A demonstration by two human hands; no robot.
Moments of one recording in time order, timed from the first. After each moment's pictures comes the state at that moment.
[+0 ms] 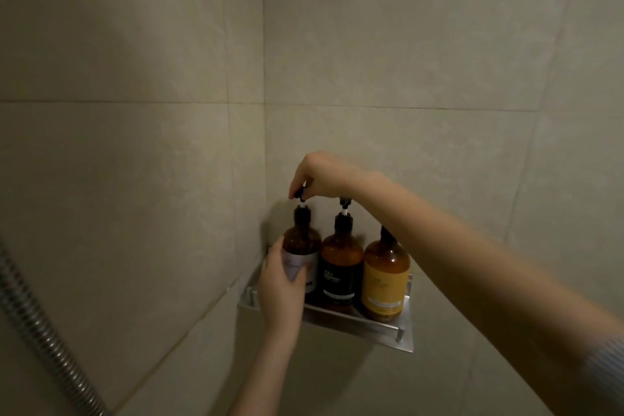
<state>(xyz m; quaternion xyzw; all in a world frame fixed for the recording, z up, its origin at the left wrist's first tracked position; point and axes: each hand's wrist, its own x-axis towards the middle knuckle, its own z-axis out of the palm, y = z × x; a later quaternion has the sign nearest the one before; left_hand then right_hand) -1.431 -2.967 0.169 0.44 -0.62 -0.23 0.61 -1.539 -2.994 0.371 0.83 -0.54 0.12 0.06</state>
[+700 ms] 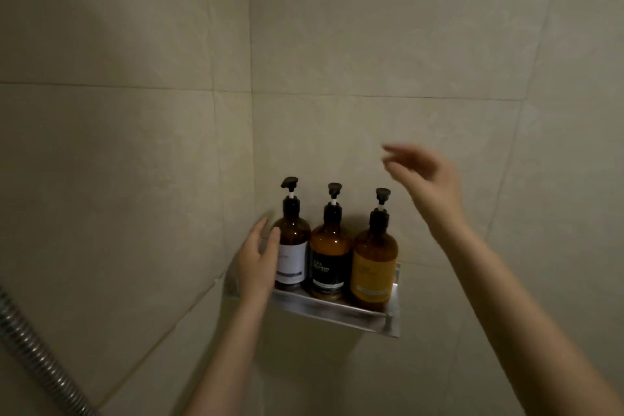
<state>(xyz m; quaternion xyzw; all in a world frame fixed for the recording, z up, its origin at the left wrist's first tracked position) -1.412 -2.996 0.186 0.43 -0.60 -0.34 0.58 -1.616 -2.871 0.325 0.59 -0.51 0.63 0.00</state>
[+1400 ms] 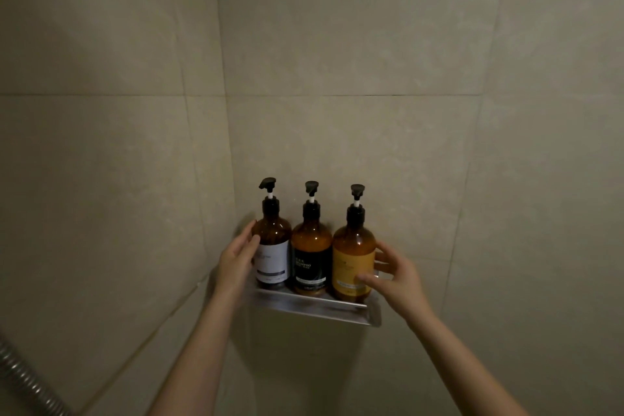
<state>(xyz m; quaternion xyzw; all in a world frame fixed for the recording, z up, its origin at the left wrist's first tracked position) -1.407 -3.010 0.183 0.31 -0.55 -0.56 0.54 -1.630 -2.858 0.180 0.49 -0.65 0.57 -0.16</state>
